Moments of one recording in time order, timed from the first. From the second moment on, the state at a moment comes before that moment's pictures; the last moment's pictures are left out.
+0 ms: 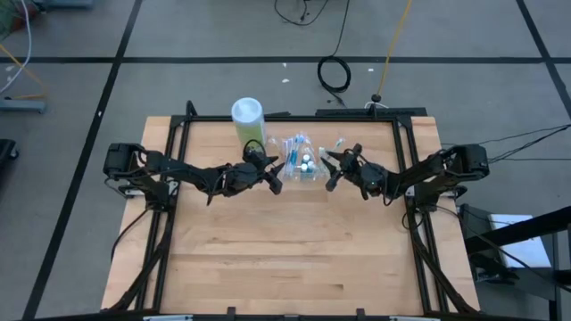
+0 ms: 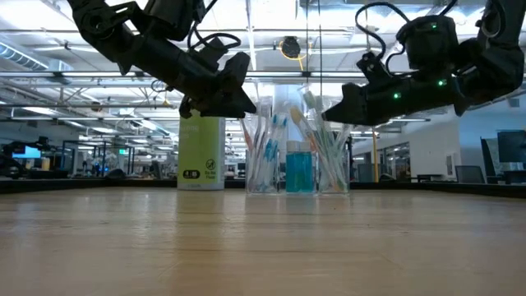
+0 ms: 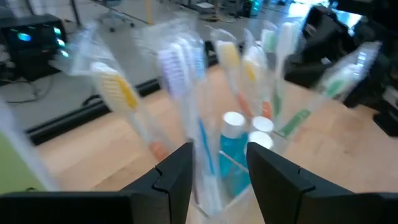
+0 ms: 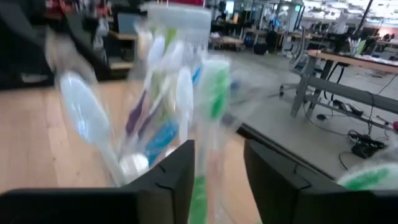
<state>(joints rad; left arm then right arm) 0.03 1.59 0.71 0.54 -0.58 -0.32 -0.12 1.53 0.29 1.15 0.53 -0.05</state>
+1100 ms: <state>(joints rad) -0.03 0.67 0.64 -0.29 -0.50 -0.07 0.13 0.49 0.29 0.19 0.25 -0.08</state>
